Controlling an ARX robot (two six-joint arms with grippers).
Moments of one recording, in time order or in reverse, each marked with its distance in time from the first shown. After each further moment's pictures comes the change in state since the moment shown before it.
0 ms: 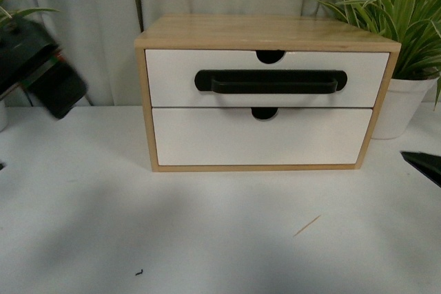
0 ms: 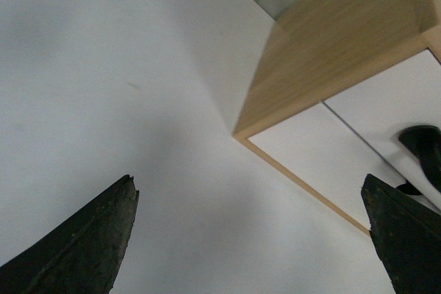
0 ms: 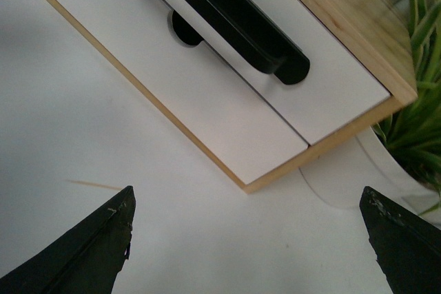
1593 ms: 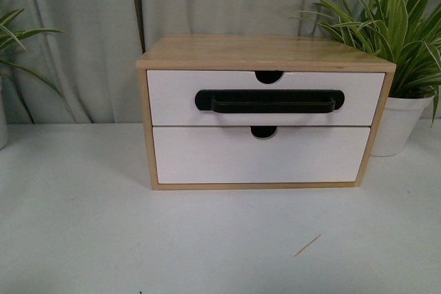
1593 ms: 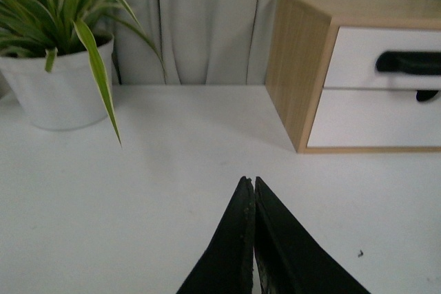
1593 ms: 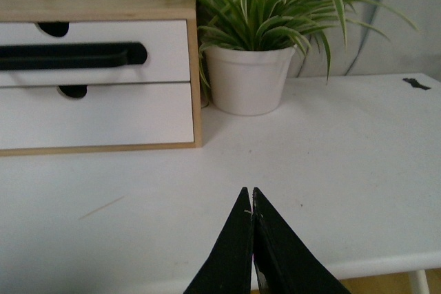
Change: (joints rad) left arm 0.365 -1.246 -0.550 -0.253 0.404 0.845; right arm -0.117 -1.125 -0.450 -0.402 0.284 0.667
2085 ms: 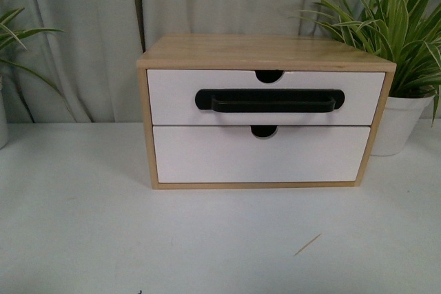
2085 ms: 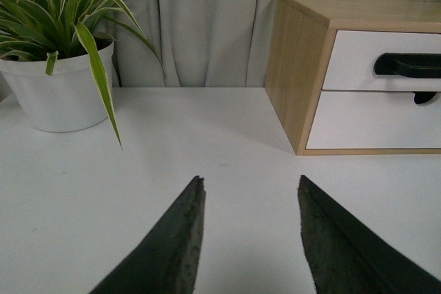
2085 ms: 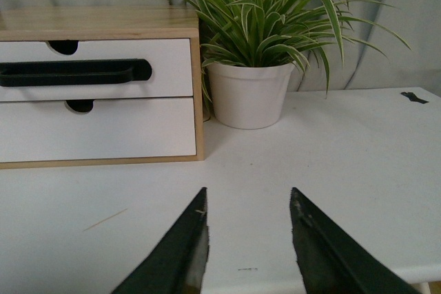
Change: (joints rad) left arm 0.000 -0.015 0.000 -0.006 0.000 0.000; right arm 0.000 -0.039 0.000 -0.011 0.000 0.000
